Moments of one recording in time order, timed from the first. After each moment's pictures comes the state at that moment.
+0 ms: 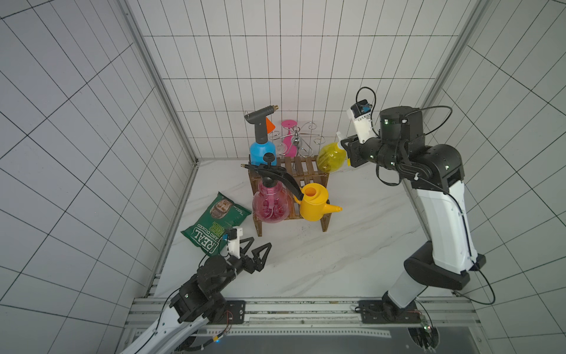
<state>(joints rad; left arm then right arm) -0.77 0.12 0.24 -0.31 -0.06 -0.59 0.70 1.72 2.58 -1.32 0.13 -0.05</state>
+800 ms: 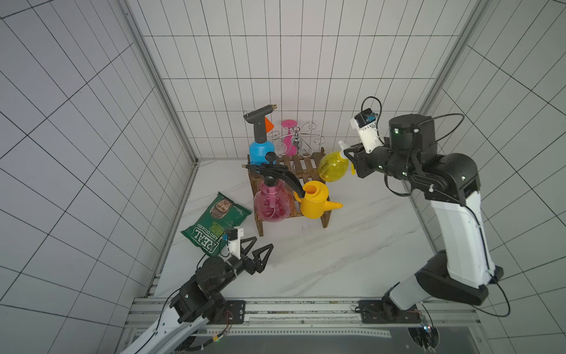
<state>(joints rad) -0.78 0.11 0.22 -0.22 0.03 -0.58 0.72 1.47 2.33 -1.30 0.10 -0.06</state>
